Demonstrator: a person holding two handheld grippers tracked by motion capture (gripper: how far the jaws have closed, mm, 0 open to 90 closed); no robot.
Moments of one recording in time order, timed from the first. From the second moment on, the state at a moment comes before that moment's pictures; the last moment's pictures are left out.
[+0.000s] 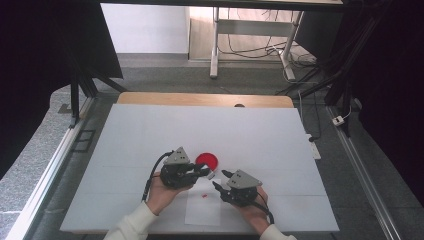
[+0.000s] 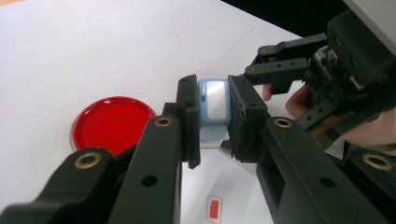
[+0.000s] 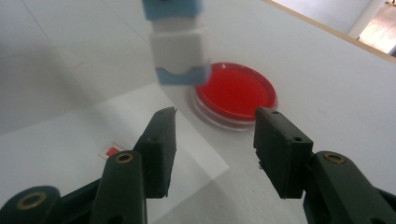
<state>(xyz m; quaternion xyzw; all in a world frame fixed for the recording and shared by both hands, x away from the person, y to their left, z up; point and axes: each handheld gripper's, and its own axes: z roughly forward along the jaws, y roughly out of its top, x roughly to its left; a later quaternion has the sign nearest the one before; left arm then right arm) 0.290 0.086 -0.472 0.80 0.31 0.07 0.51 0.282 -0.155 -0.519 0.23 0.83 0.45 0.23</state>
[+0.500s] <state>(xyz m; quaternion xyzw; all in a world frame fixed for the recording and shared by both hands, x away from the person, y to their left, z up) 0.291 0.098 -0.465 0.80 0.30 0.08 0.51 0.288 -0.234 -0.513 0.29 0.82 0.44 0.22</state>
